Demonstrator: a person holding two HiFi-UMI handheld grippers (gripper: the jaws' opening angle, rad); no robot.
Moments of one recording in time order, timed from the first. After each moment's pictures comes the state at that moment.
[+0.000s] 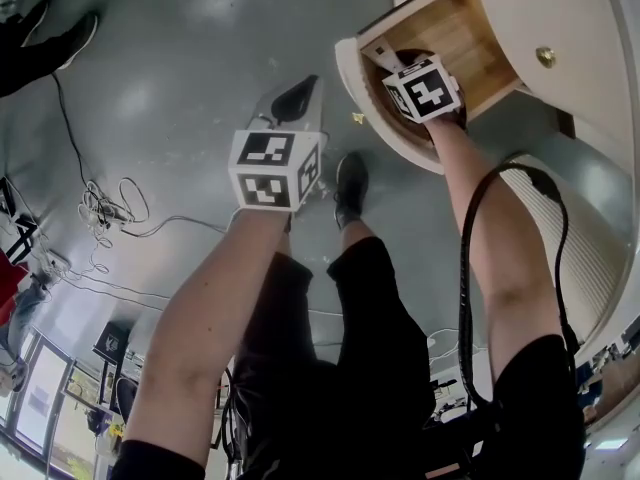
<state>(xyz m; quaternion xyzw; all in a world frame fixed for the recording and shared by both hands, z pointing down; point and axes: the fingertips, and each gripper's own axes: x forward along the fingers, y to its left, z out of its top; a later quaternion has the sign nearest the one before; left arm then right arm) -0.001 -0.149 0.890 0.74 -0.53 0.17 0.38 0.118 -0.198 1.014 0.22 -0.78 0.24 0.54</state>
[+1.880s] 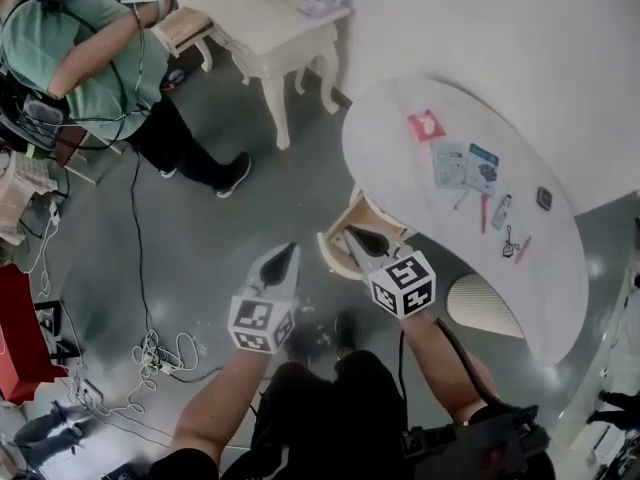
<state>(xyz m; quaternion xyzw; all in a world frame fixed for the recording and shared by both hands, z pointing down) -0.015 -0.114 0.417 0.84 -0.51 0.06 0.17 0.078 -0.147 0.425 0.34 -0.91 0.17 0.17</state>
